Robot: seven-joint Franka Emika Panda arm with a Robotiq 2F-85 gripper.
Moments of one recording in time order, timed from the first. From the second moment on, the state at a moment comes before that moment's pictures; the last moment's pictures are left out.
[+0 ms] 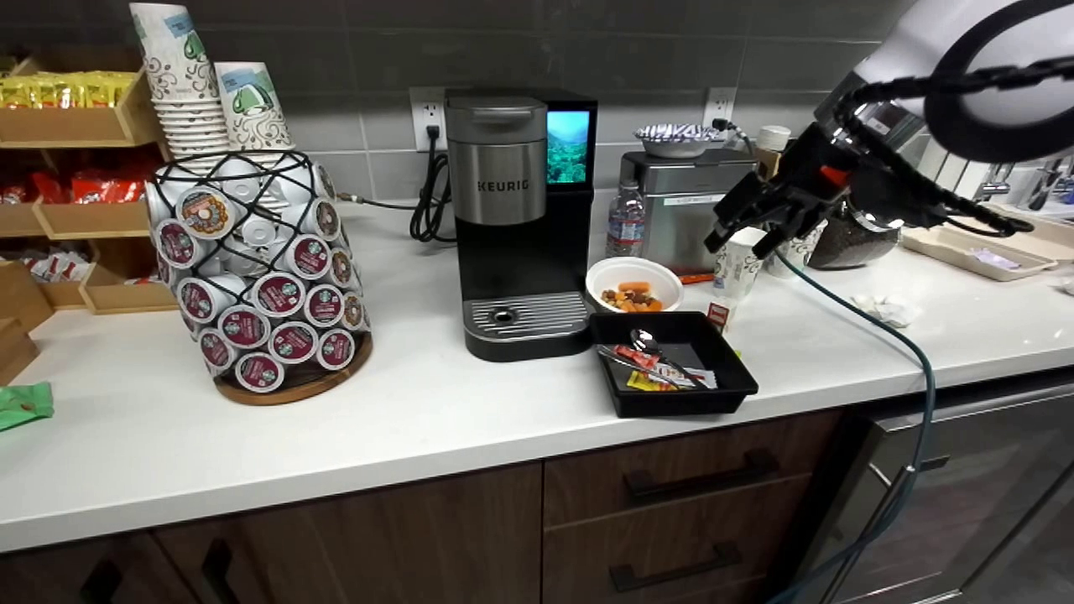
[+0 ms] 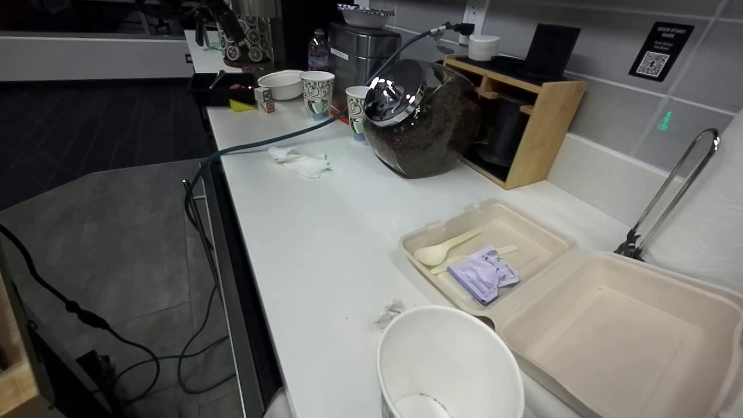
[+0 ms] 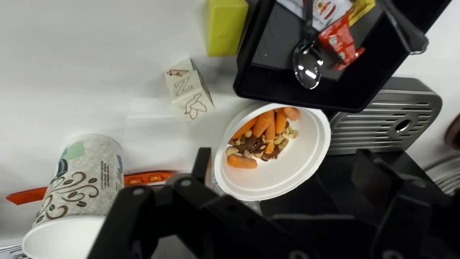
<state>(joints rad) 0.09 0.10 0.09 -2.23 0.16 2.85 0.25</state>
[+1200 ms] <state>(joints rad) 0.18 0.61 -0.07 -1.73 0.07 2.85 0.50</state>
